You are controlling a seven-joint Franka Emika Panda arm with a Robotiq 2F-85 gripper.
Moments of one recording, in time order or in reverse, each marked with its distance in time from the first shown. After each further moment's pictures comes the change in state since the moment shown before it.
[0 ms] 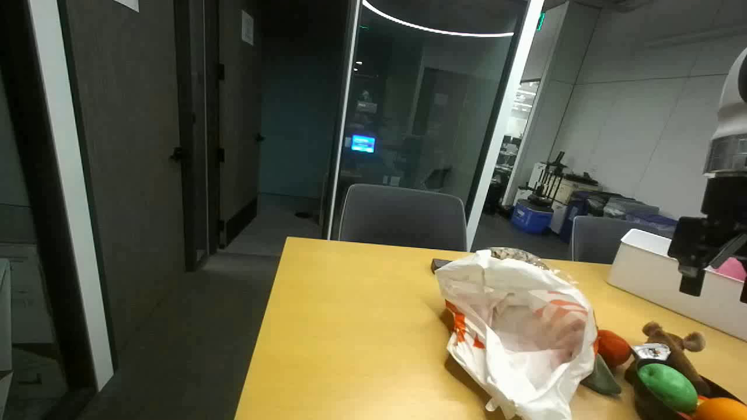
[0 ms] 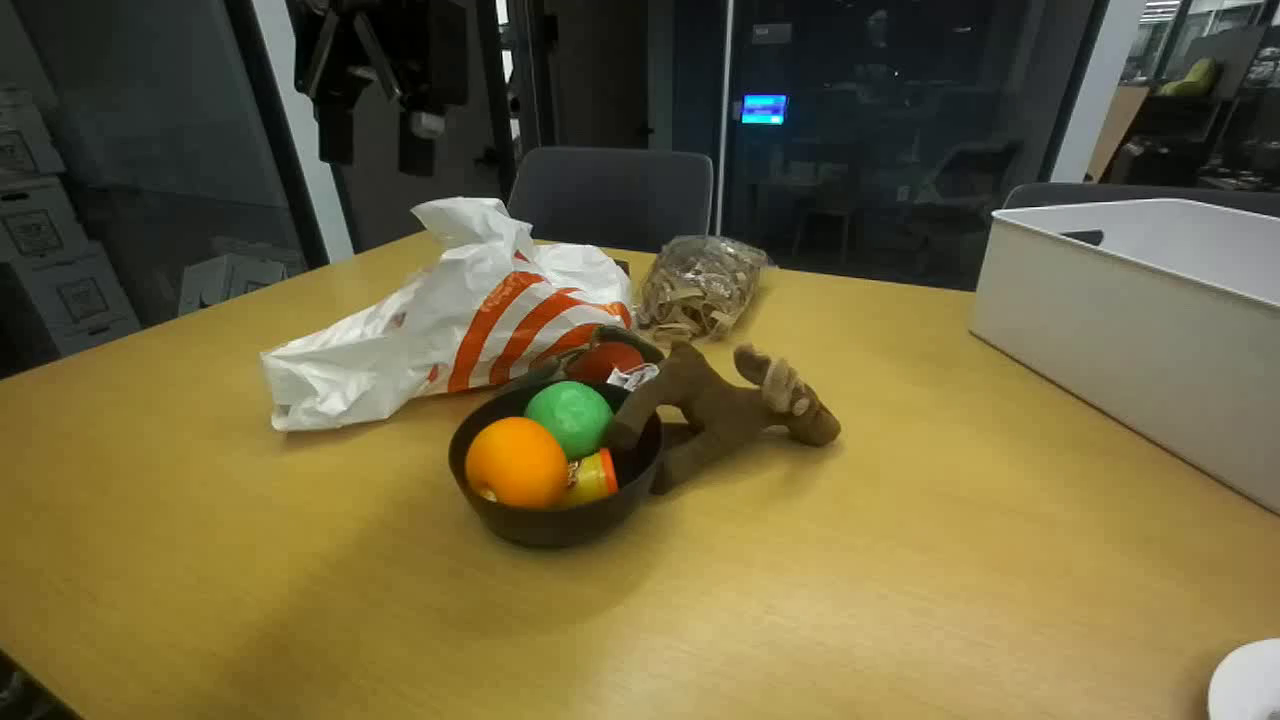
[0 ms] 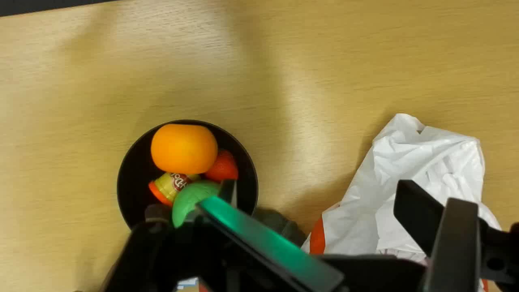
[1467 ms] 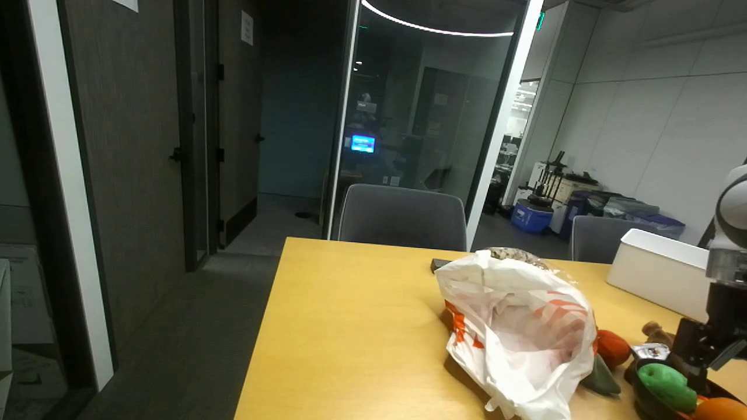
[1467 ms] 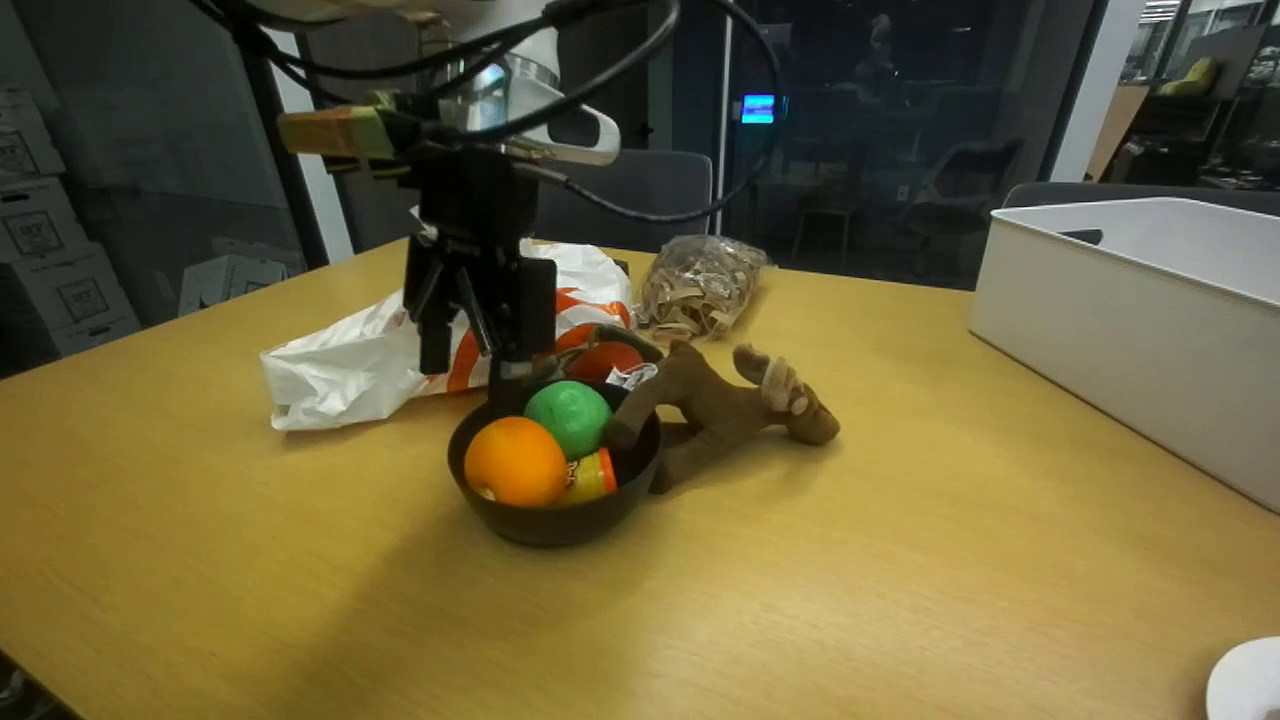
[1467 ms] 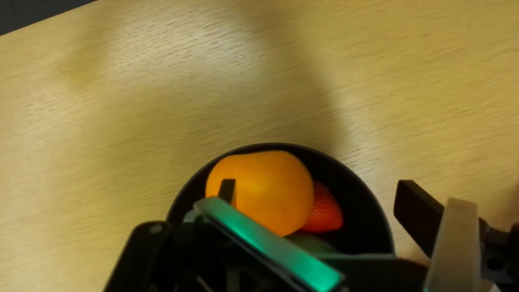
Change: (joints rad) arm -0.081 0.108 -0.078 -0.277 -0.092 0.351 0.062
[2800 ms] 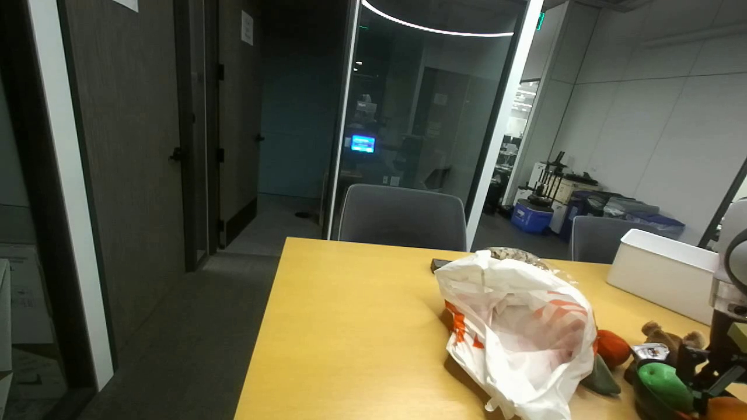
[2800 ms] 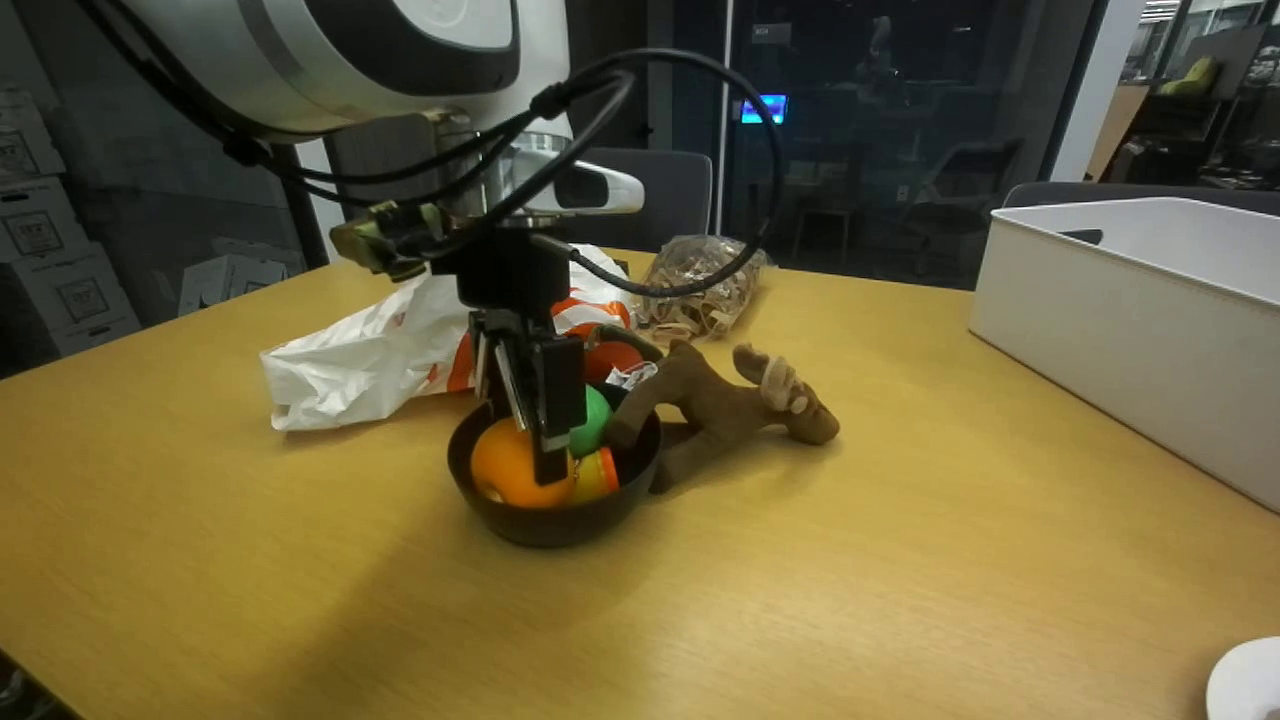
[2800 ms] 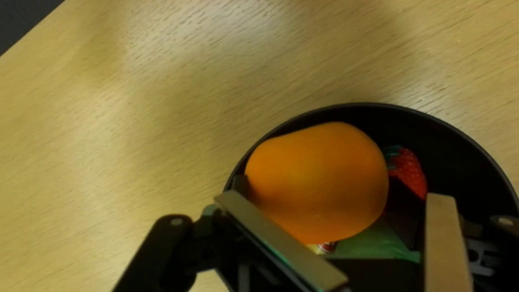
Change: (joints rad) arm -0.036 0.032 -0.008 -0.104 -0.158 0.242 0.285
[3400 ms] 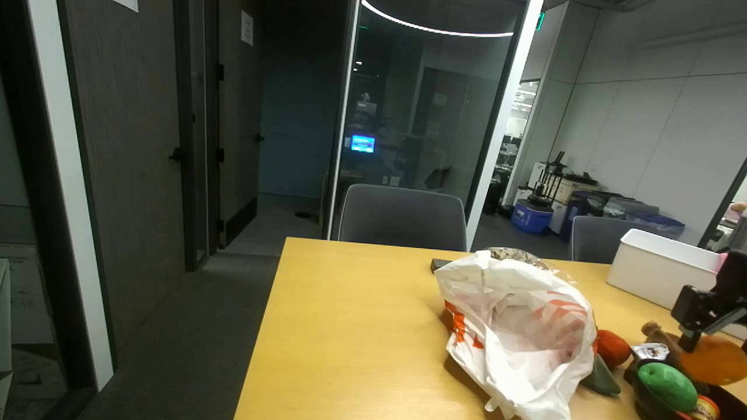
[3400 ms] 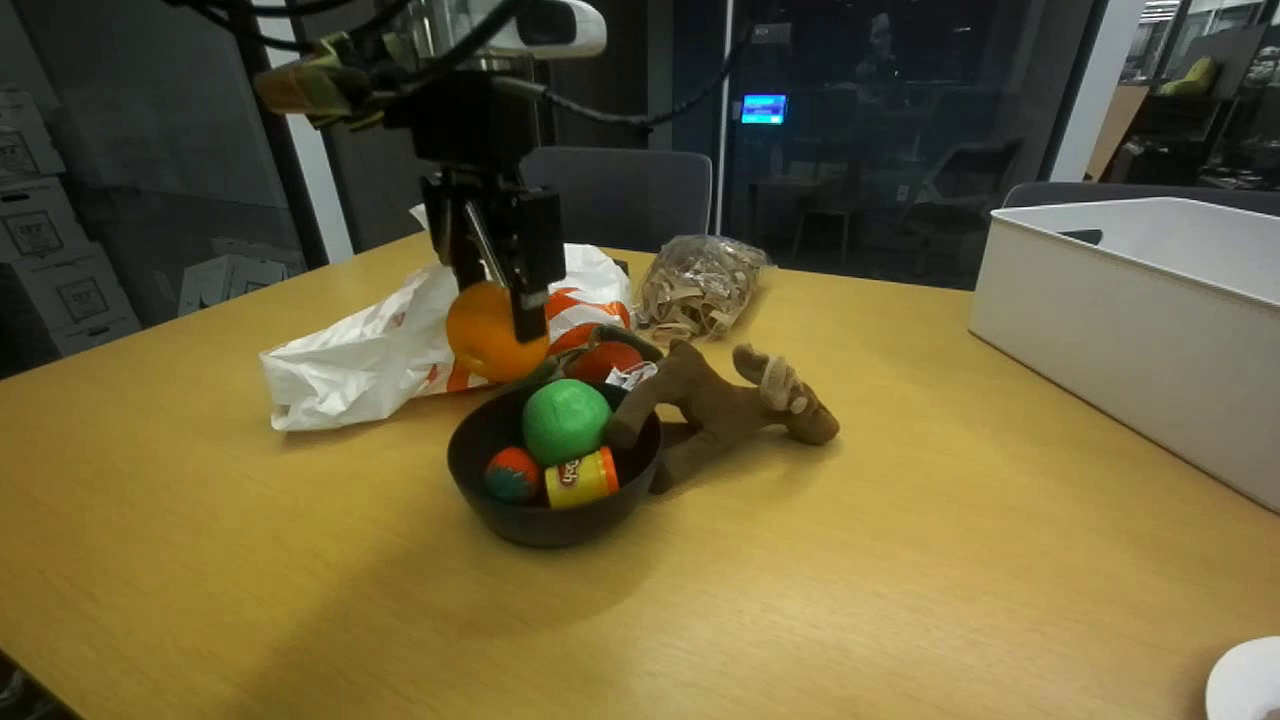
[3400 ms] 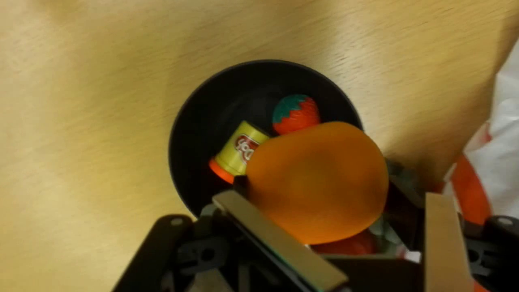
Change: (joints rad) arm 0.036 -0.191 0.017 0.028 0.145 -0.035 -0.202
